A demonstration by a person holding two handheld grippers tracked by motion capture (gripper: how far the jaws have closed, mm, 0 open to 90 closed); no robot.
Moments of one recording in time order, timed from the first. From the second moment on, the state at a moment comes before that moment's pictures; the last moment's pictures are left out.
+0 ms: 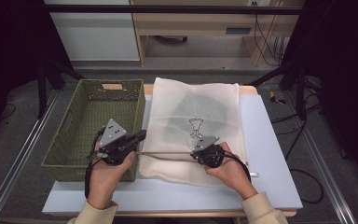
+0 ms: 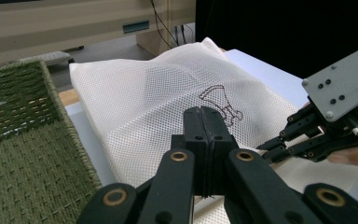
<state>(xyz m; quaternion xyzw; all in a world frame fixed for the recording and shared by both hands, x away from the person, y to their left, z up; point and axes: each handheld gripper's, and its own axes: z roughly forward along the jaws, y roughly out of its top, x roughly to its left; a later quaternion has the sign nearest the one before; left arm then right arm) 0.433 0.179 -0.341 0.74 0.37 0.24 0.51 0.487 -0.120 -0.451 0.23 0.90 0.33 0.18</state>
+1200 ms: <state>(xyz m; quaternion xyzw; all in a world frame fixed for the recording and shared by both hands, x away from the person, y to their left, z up) 0.435 0.274 -0.316 0.71 0.44 0.30 0.46 0.480 -0.219 -0.379 0.40 0.78 0.40 0.28</state>
